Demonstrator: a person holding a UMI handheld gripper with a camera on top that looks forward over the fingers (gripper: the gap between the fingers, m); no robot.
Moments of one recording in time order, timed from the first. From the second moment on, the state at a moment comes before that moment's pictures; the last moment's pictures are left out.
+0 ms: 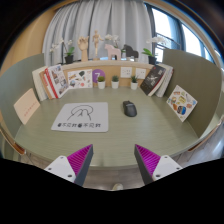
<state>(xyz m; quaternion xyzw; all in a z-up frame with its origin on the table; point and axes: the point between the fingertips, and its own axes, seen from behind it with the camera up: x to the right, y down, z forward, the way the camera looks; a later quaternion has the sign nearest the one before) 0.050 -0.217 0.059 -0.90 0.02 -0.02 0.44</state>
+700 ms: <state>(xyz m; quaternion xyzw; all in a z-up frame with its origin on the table) 0.139 0.040 -0.010 -0.92 0.01 0.00 0.40</state>
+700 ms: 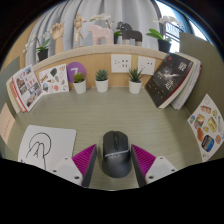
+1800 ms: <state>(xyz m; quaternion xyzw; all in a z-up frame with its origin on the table) -0.072 0.052 0.191 -0.87 0.01 0.01 0.49</state>
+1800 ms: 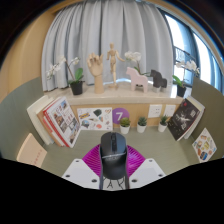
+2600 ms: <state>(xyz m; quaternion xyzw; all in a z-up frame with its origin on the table) -0.078 0.002 -0.012 -0.94 0.03 -0.01 0.34</state>
